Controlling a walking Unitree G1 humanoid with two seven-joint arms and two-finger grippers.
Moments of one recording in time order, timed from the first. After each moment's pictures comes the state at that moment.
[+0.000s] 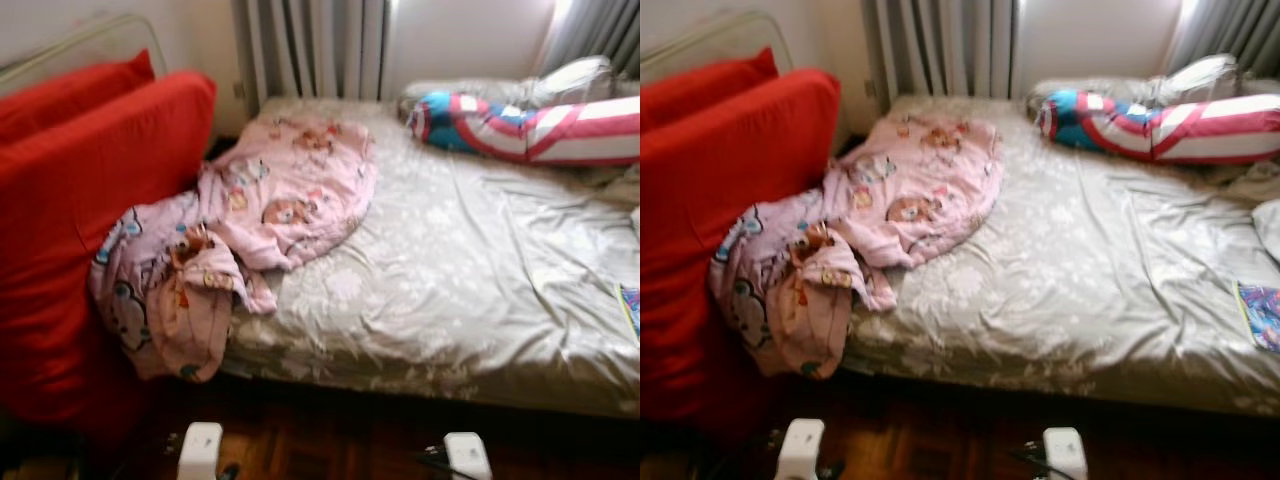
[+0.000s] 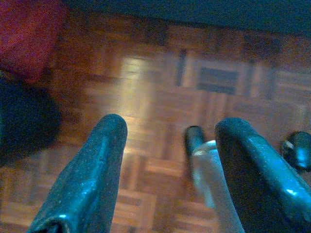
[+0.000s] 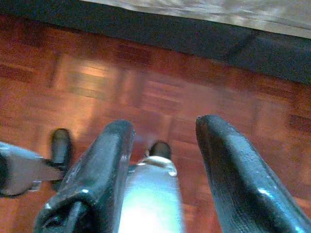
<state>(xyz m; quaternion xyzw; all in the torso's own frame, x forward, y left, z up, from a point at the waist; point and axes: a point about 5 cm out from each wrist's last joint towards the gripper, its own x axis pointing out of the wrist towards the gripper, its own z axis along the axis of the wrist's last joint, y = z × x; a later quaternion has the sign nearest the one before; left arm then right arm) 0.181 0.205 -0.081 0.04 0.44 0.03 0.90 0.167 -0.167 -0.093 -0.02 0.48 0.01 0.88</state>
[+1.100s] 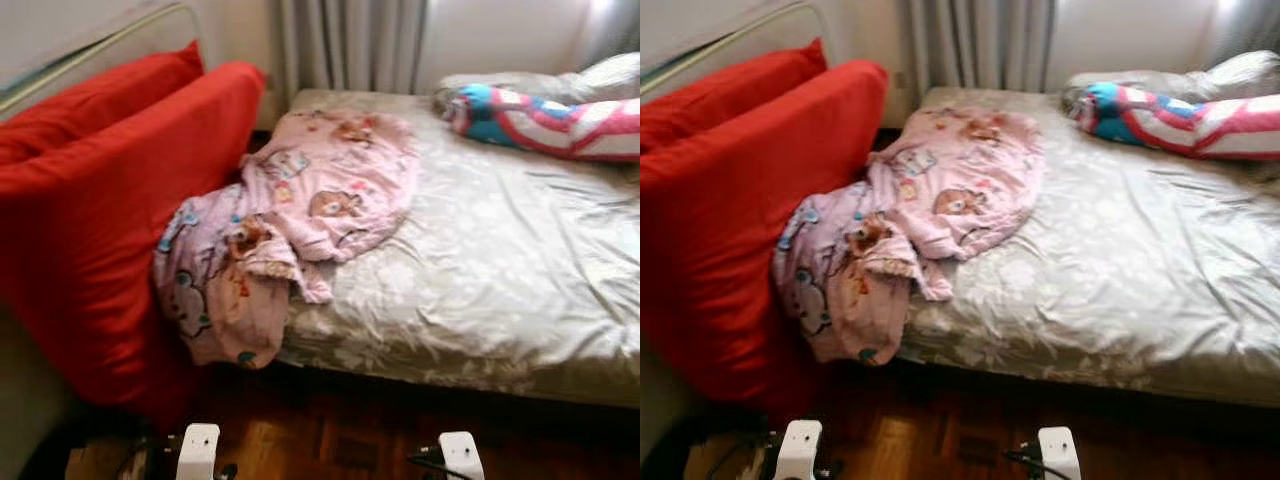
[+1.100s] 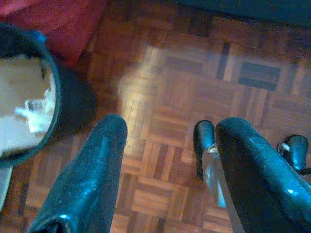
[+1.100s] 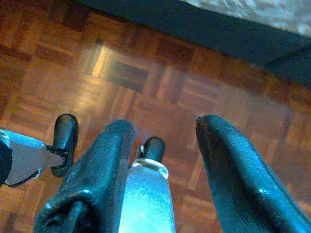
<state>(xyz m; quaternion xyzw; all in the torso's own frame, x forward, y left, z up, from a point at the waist) 0.185 0.200 -0.080 0.04 0.43 0.02 0.90 0.165 -0.178 -0.093 -0.03 0.48 0.01 0.88</state>
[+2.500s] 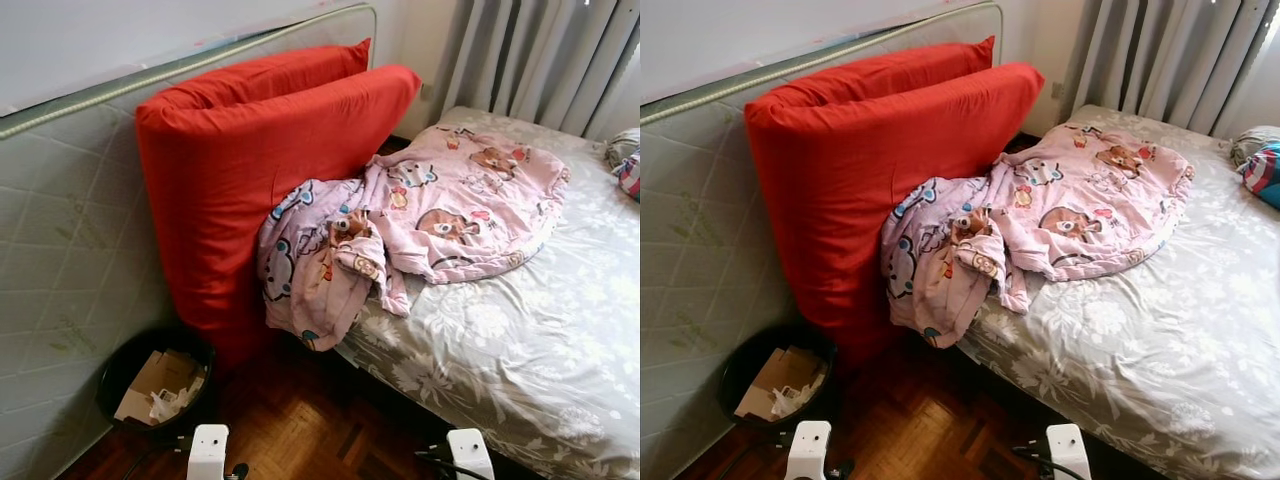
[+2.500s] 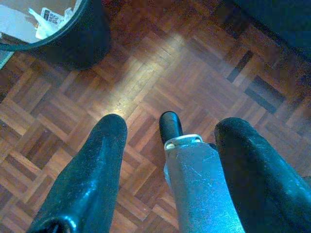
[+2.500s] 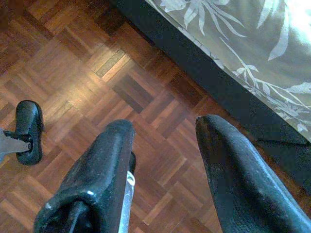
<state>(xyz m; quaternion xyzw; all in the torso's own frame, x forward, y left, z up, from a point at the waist) 0.185 0.186 -0.082 0.01 0.43 0.03 0.90 0.167 -0.191 -0.091 -0.06 0.48 0.01 0.88</state>
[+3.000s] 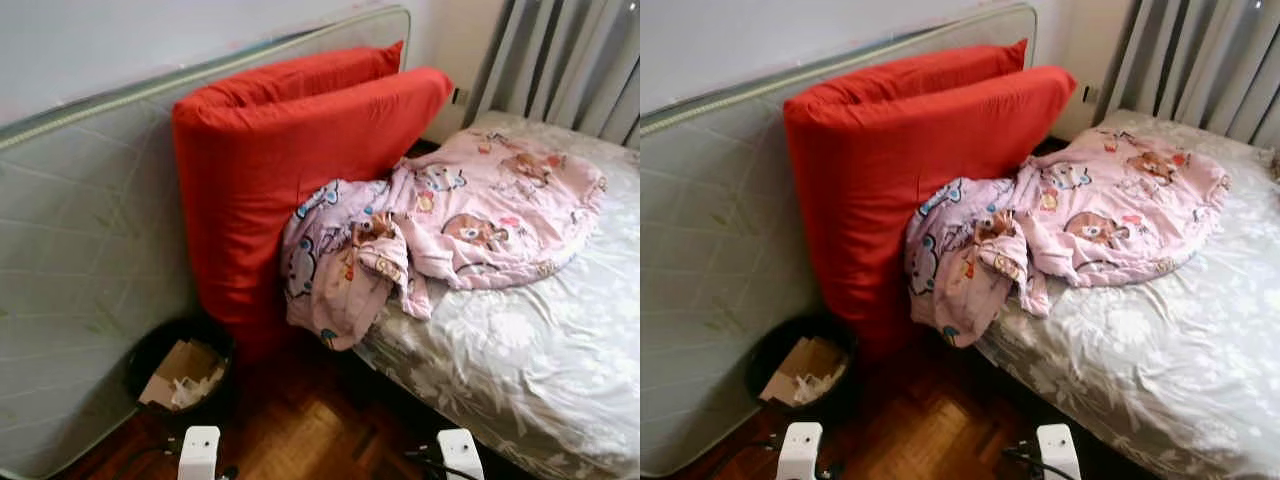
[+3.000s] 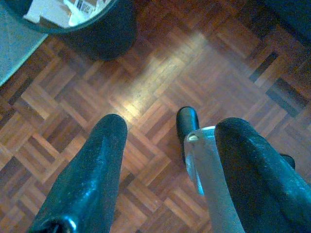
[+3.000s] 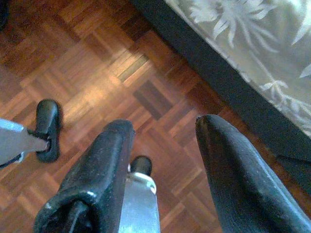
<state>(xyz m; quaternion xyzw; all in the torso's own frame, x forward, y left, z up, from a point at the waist) 0.182 0.193 -0.083 0.03 0.44 0.03 0.90 0.163 -0.183 -0.093 -0.04 0.48 0.01 0.88</state>
